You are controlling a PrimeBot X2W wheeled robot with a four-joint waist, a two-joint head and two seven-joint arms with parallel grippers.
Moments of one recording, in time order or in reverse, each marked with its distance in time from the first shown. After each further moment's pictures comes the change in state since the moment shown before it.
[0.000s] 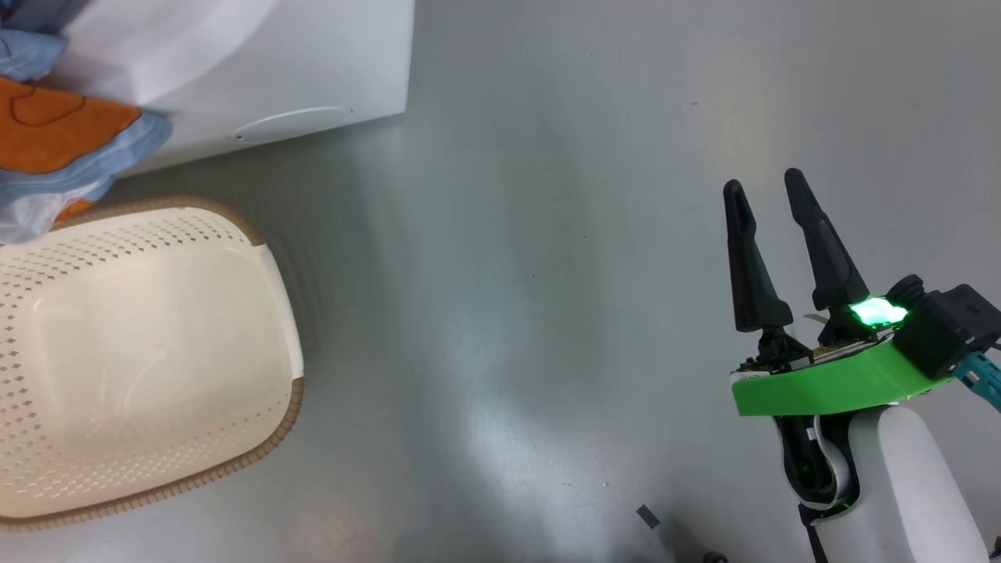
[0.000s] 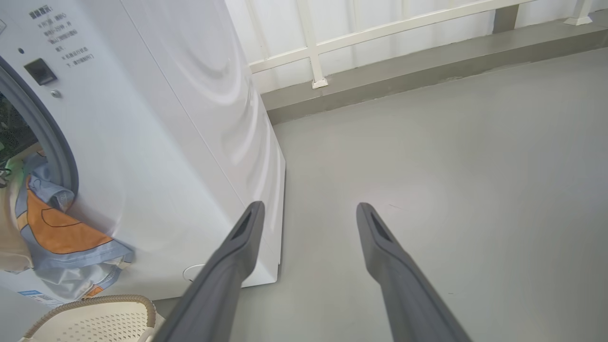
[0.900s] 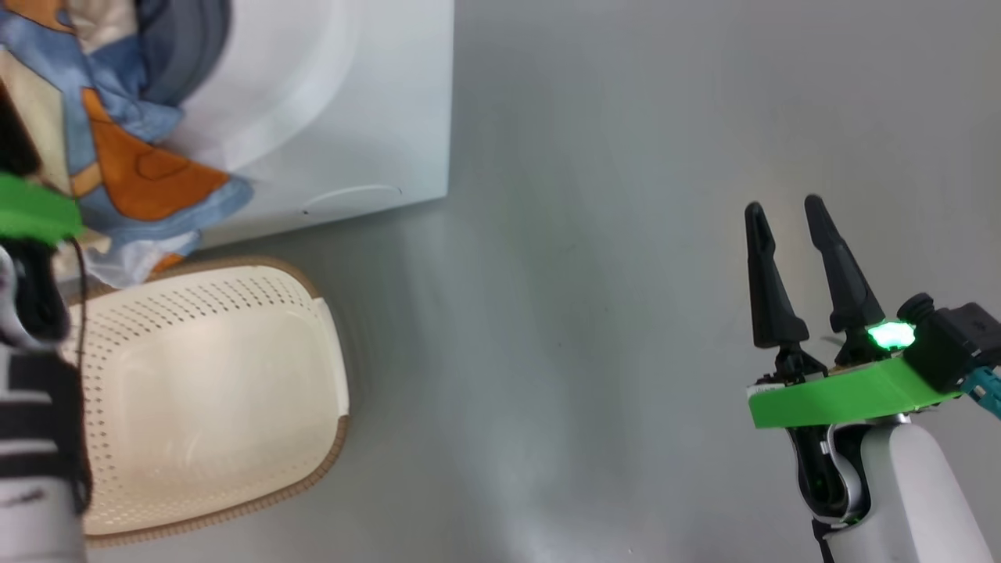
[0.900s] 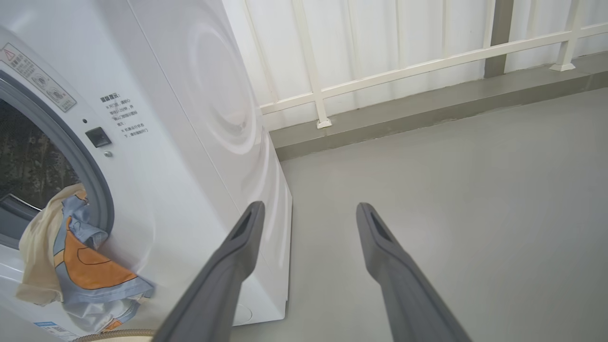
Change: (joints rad) left arm 0.538 -0.111 0.189 -0.484 0.008 0.000 -0.001; right arm 0.031 0.000 -0.048 0.033 -0.014 0.000 0.000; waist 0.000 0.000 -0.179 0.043
